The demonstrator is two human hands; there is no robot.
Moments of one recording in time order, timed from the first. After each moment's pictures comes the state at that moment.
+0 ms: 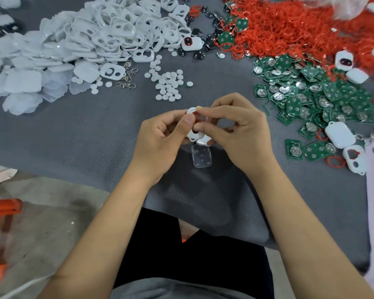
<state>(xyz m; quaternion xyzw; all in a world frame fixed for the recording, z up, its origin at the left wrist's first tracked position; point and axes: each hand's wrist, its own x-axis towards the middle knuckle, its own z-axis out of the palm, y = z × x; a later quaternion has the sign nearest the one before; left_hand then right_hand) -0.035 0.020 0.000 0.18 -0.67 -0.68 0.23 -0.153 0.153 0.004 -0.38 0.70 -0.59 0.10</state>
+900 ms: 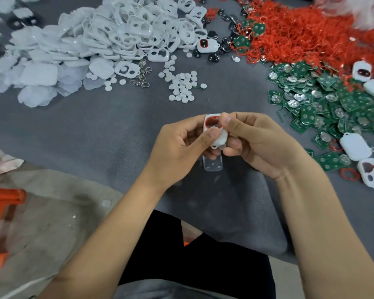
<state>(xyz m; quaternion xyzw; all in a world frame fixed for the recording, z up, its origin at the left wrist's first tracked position) -0.033 0.026 -0.002 0.10 -0.67 -0.70 0.21 -0.165 0.153 0.029 -0.19 0.56 -0.63 0.51</state>
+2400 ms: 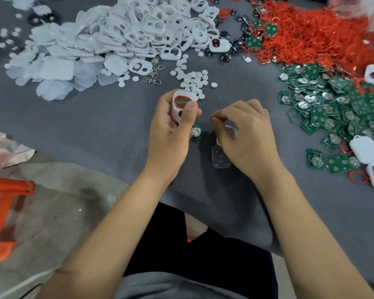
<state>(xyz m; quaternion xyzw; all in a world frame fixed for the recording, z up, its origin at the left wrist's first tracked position) -0.033 0.014 -0.005 0.23 -0.58 -0.70 0.35 -0.147 0.132 0.002 -0.47 0.82 -0.32 -0.08</state>
